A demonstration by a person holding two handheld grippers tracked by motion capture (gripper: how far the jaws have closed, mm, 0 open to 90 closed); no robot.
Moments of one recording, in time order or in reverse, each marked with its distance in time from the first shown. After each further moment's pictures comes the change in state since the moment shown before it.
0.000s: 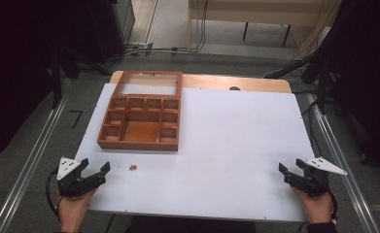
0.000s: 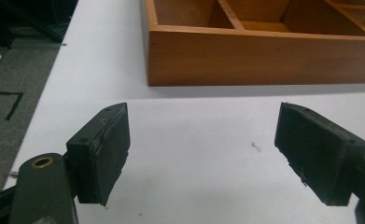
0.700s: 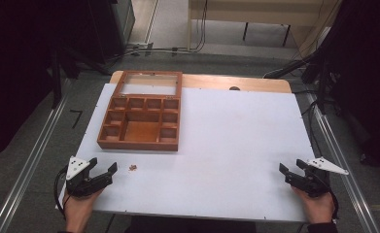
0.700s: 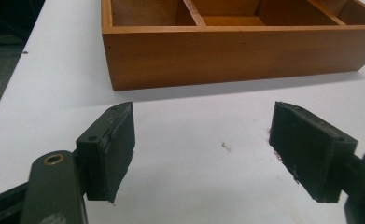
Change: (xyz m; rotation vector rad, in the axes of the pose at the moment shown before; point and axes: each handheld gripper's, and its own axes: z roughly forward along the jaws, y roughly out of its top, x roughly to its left) left arm -0.015 0.001 0.008 0.010 -0.042 0.049; right arm -0.003 -0.001 0.000 0.009 0.015 0.006
